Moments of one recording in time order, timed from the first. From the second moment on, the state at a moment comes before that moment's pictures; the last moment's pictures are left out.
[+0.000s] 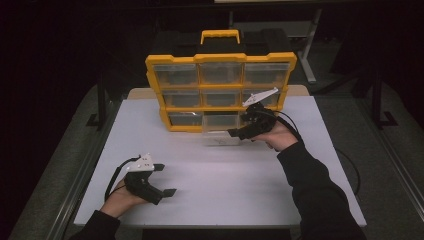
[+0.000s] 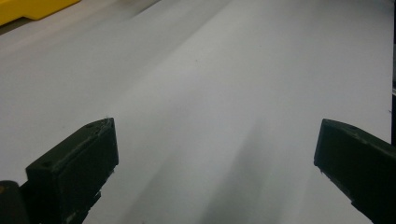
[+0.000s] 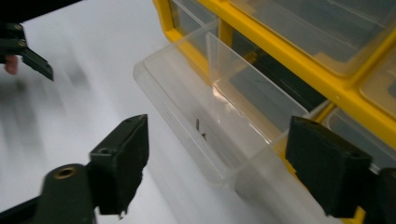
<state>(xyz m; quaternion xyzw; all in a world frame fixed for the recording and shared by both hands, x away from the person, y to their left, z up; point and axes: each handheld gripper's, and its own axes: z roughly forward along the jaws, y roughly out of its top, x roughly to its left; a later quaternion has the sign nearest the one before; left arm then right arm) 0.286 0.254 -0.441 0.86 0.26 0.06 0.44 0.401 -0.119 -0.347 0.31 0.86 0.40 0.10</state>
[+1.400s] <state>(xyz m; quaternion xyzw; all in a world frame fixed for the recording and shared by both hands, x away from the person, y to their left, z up) 0.285 0.256 -0.444 0.86 0.25 0.07 0.44 0.326 -0.159 -0.424 0.34 0.85 0.39 0.12</state>
